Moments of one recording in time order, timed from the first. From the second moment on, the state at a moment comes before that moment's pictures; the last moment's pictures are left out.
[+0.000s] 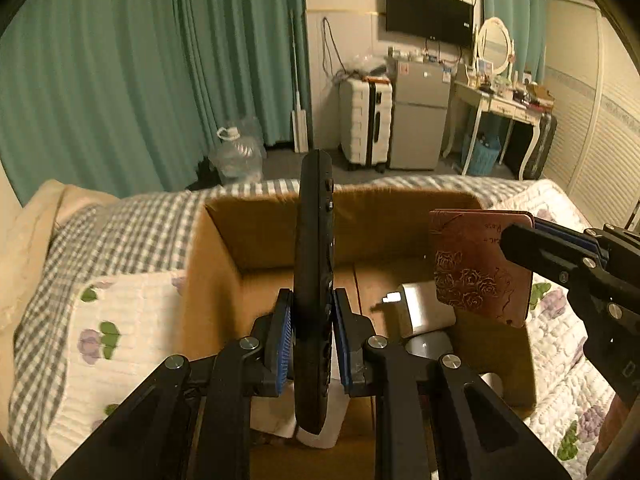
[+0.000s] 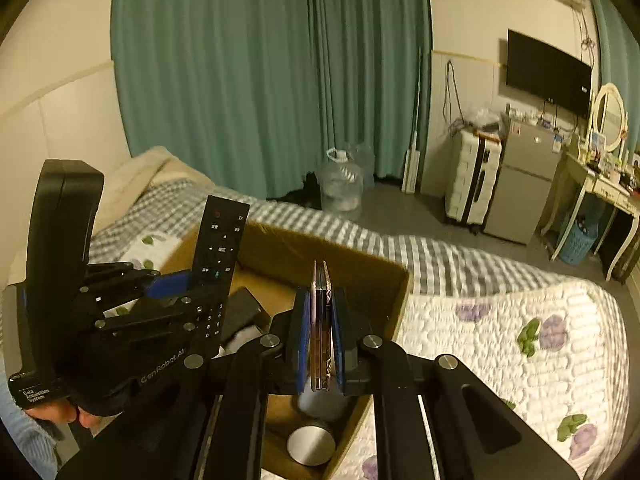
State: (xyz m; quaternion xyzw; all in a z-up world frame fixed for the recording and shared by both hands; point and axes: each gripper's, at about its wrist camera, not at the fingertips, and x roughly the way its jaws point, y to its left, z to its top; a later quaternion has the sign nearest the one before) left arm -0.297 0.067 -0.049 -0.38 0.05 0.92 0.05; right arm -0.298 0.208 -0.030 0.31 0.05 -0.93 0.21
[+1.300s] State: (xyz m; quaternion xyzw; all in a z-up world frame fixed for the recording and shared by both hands) left arm -0.255 0.027 0.009 -0.26 0.04 0.96 -0.02; right arm -0.294 0.203 -0.014 0.28 0.02 -0.94 0.19
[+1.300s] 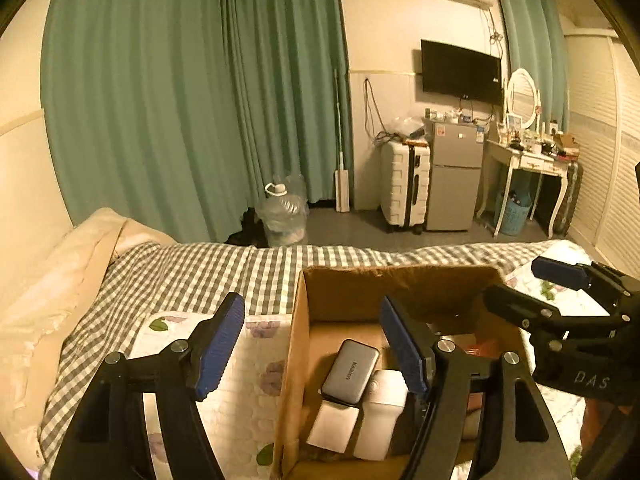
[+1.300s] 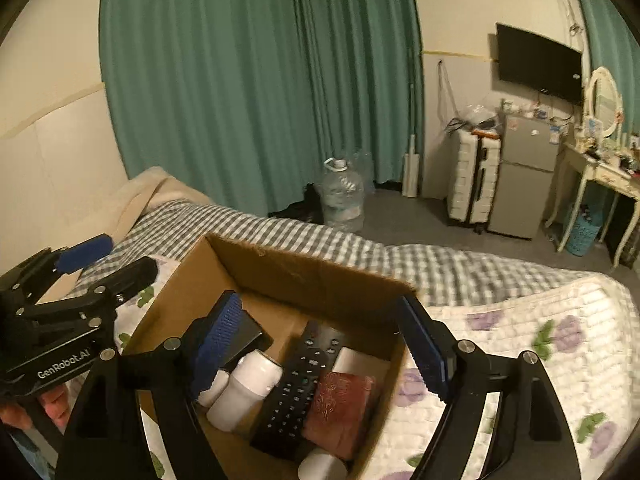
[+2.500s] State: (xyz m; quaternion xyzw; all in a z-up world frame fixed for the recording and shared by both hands) left arm -0.082 0.016 0.042 -0.13 0.03 0.99 -0.01; right arm -0.106 0.212 0.034 0.15 0.00 -0.99 0.09
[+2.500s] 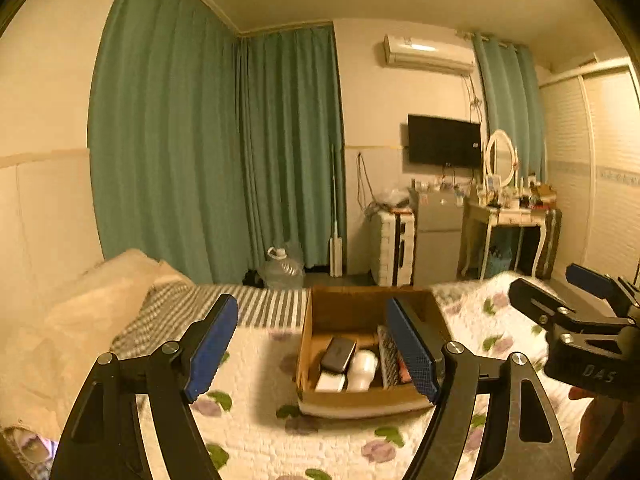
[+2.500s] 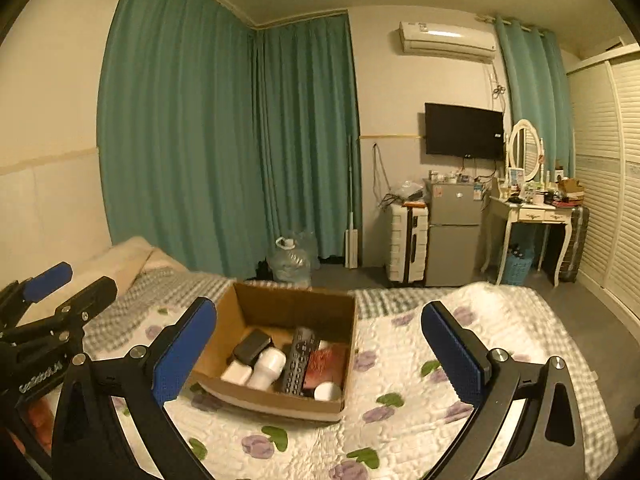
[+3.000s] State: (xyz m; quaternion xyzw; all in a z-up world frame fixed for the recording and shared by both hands) left arm -0.097 0.028 -0.011 -0.18 0.03 0.98 0.00; right arm -0.132 0.208 -0.026 0.20 0.02 -0.98 0.08
